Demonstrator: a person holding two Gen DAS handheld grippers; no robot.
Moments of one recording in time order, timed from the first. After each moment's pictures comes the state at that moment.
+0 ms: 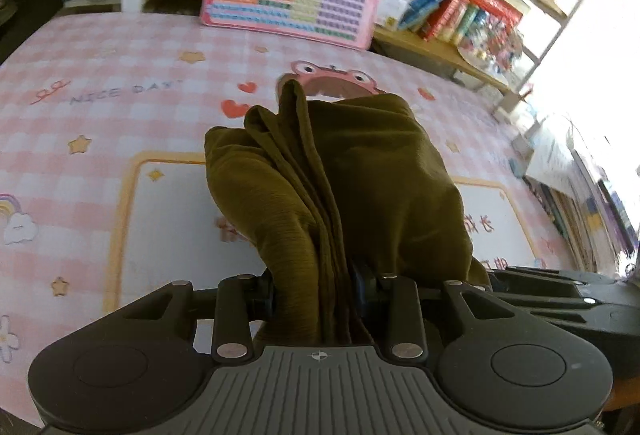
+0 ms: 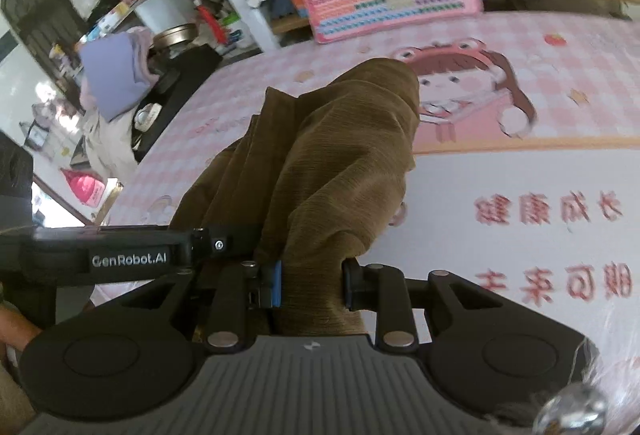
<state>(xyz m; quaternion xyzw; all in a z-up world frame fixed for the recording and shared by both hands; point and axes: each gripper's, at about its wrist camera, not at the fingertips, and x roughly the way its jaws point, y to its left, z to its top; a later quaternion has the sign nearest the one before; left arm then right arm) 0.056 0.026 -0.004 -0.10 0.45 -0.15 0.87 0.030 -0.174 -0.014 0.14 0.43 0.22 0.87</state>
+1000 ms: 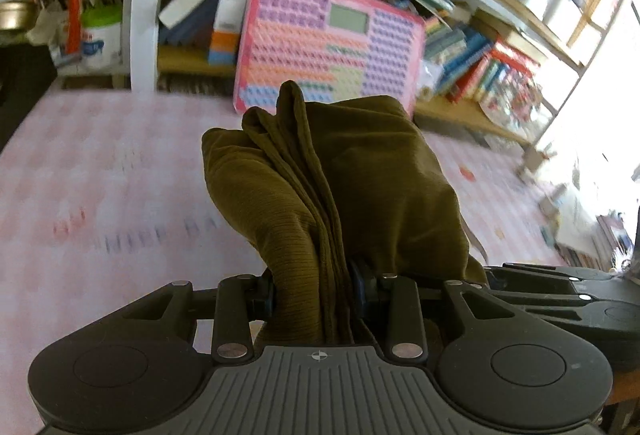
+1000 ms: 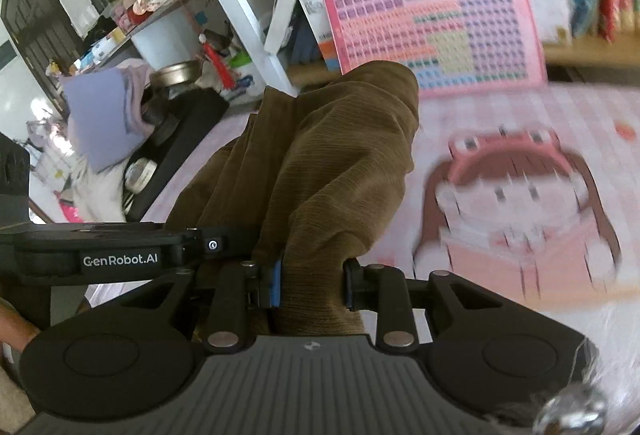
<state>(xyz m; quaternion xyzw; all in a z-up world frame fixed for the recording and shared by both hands) 0.192 0.122 0.021 -0.09 0.40 -0.17 0.89 0.171 -0.073 0.011 0.12 0.38 0.21 0.89</state>
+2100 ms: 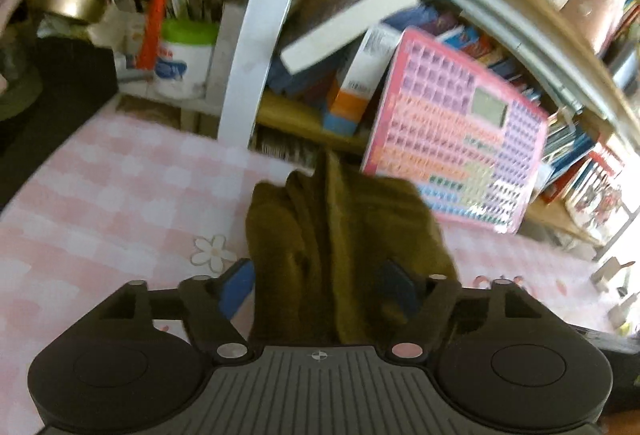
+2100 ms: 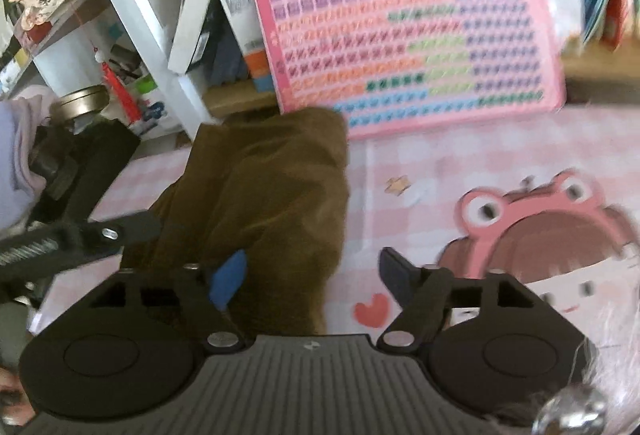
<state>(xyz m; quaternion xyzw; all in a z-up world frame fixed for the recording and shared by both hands) 0.281 0.210 -0.019 -0.15 0.34 -0.08 0.93 0.289 -0.029 -0.039 0.11 0.37 0.09 0.92</state>
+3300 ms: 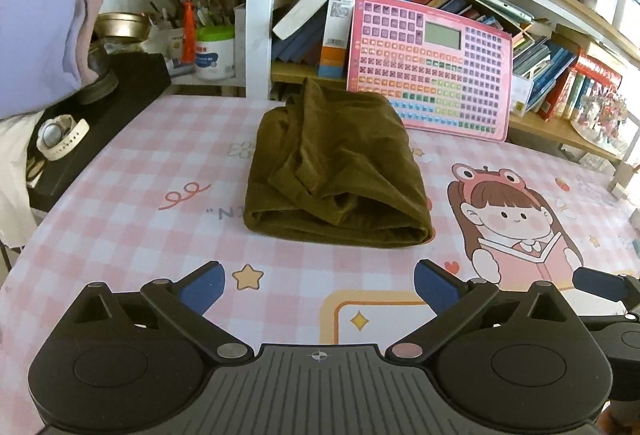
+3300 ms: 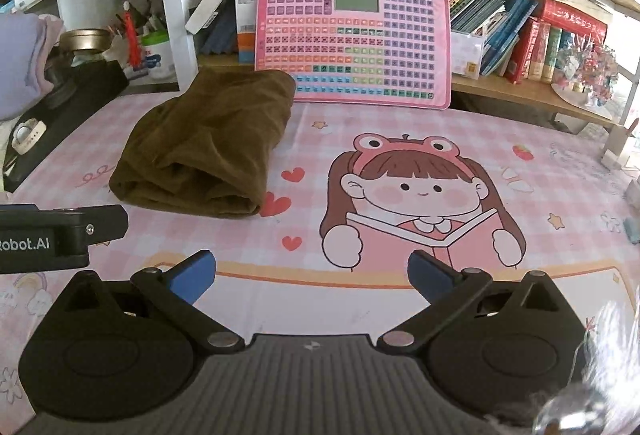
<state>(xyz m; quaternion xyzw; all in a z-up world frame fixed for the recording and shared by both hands) 0.121 0.137 -0.003 -0.05 0.36 -0.01 0.93 0.116 -0.043 -0.032 0.00 0.35 0.04 0.94</state>
